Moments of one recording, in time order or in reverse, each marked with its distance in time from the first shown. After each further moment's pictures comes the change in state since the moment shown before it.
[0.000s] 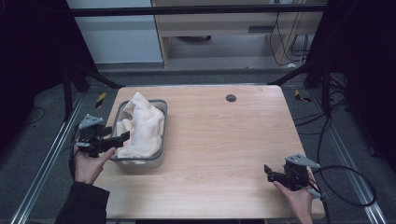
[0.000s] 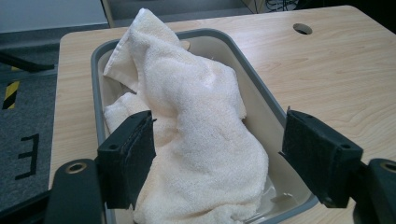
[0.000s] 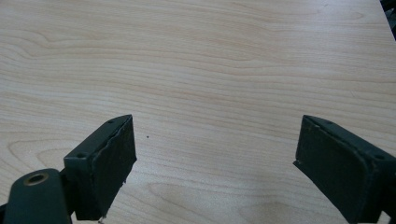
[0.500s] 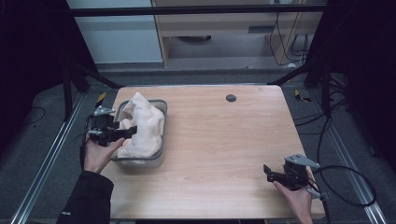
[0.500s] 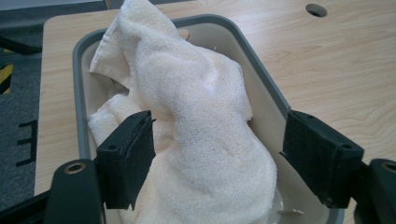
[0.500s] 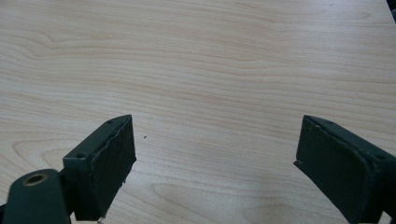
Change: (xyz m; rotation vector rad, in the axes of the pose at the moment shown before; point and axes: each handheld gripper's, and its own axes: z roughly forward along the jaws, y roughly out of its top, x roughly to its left) left arm -0.001 0.017 0.034 0.096 0.005 0.000; right arm 0.001 0.001 0.001 -0.001 0.014 0.003
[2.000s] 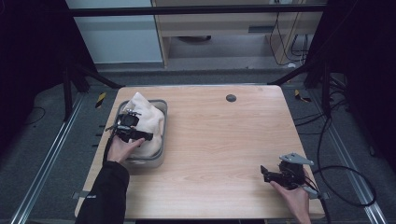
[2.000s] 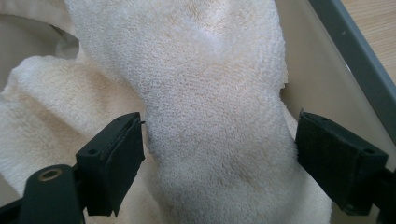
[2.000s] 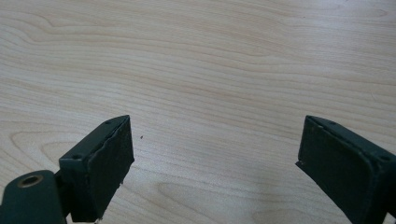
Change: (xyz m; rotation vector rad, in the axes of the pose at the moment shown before) left arm -0.008 -0.006 0.095 0.276 0.033 0.037; right arm 0.007 0.003 0.007 0.044 -0.004 -0.049
